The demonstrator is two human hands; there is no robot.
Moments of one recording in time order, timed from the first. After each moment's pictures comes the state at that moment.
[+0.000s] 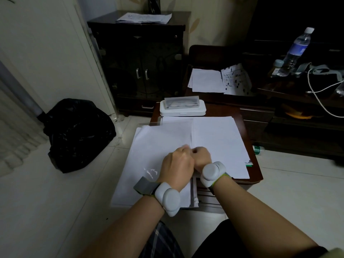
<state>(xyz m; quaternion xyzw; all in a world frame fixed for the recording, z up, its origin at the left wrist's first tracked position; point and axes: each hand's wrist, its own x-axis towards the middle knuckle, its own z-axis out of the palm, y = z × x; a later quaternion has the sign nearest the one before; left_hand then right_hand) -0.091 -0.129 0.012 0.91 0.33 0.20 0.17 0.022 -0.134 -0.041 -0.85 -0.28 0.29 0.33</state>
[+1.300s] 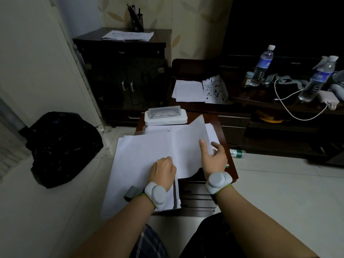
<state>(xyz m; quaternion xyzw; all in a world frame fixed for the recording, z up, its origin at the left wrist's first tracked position) -0.079 -0.130 -0.012 0.89 0.39 0.11 0.20 0.041 -0.212 0.010 -0.78 -0.07 0.10 0.61</state>
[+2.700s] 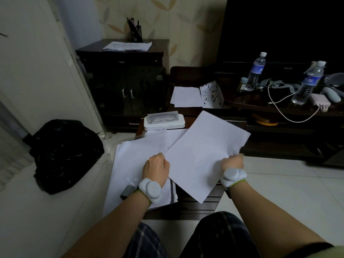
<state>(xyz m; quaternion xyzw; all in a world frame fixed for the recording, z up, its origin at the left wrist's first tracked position) -0.086 -0.125 0.010 0.87 0.42 0.17 0.20 0.092 -0.247 0.008 -0.87 0.05 0.12 0.47</state>
